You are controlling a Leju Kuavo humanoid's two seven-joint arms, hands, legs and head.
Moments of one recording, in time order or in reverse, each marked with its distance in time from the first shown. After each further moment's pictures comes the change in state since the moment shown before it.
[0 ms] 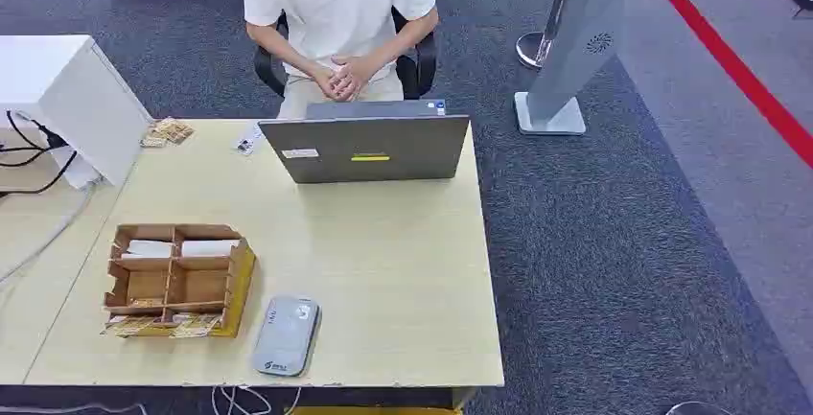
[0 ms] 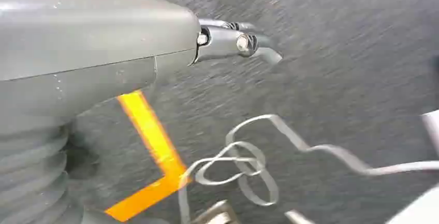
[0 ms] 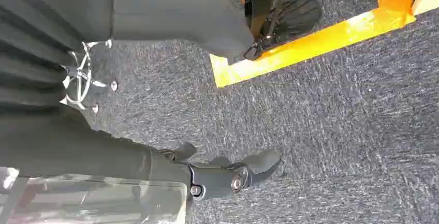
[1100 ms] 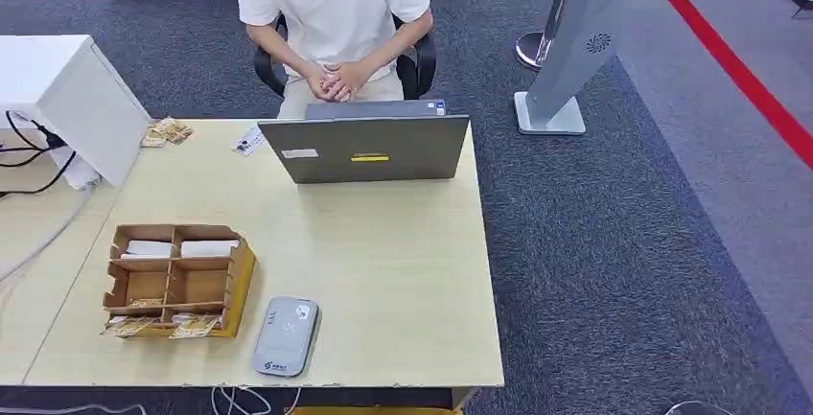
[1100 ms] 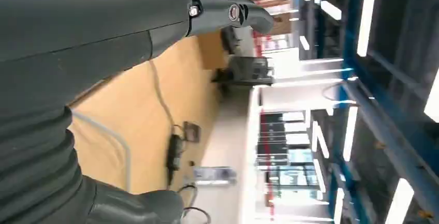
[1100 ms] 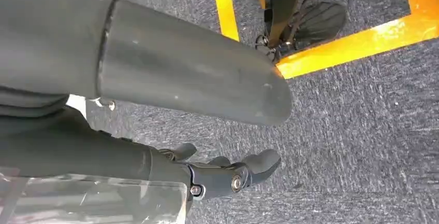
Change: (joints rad) left arm 0.129 -0.061 -0.455 -1.056 0.037 0.348 -0.271; right arm -0.016 0.033 -0.057 0.019 0.116 -0.014 0.033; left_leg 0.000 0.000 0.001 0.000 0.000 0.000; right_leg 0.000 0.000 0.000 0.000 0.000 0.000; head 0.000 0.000
